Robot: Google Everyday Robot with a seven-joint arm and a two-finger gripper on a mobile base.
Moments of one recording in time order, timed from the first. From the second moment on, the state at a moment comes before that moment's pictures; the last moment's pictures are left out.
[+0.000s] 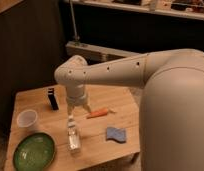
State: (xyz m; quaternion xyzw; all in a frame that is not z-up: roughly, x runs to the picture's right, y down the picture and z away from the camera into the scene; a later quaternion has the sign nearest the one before) arm -0.106 0.103 0.703 -0.26 0.23 0.64 0.68
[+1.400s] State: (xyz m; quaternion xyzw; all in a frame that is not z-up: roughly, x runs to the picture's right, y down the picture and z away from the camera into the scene) arm -0.108 0.100 0.706 -0.27 0.21 0.66 0.67
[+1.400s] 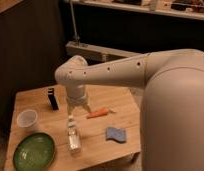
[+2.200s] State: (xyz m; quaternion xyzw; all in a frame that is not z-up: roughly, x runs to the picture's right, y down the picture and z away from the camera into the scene) arm -0.152 0.038 0.716 -0.29 0.09 0.66 0.69
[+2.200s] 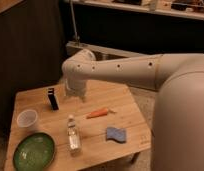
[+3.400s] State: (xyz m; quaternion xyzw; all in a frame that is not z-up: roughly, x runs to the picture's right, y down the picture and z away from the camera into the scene) arm -0.250 -0.030 0.797 -0.36 0.11 0.61 0.70
